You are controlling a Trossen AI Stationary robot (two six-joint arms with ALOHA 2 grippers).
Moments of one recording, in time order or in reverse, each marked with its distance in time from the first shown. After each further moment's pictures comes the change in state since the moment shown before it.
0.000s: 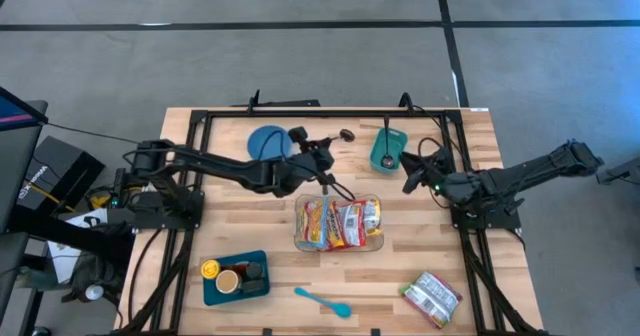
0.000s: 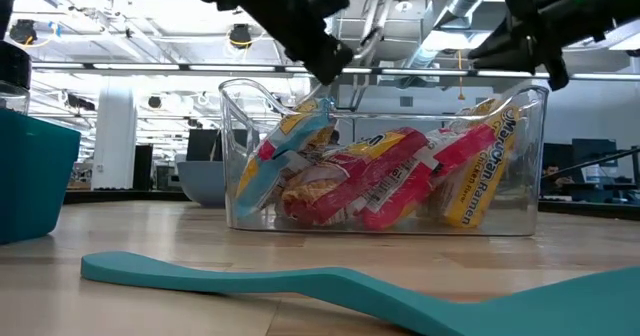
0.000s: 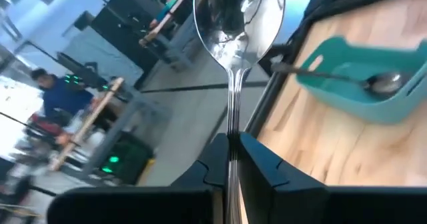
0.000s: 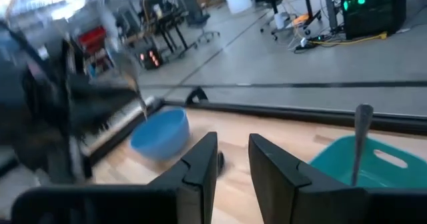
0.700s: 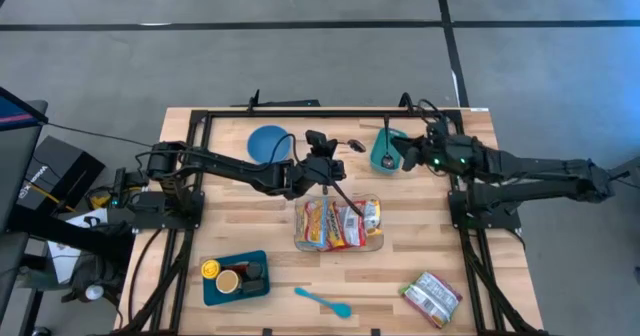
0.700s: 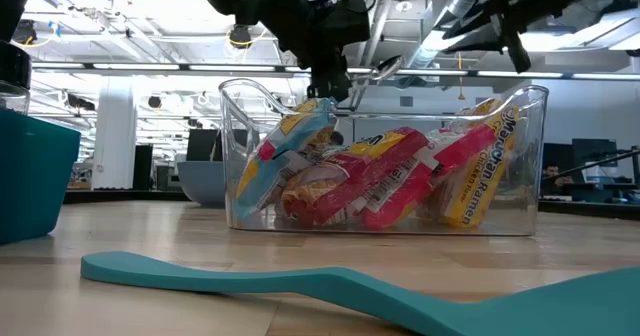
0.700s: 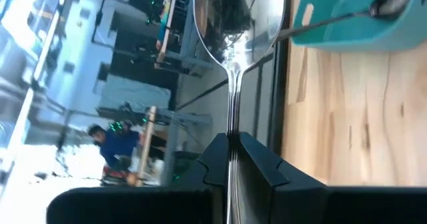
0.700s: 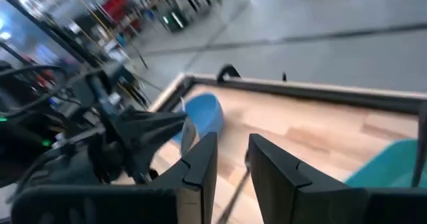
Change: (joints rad) left arm -0.001 0.111 0.071 0.023 -0.031 0.455; right arm -0.402 0.052 0.237 -0.176 -0.587 0.047
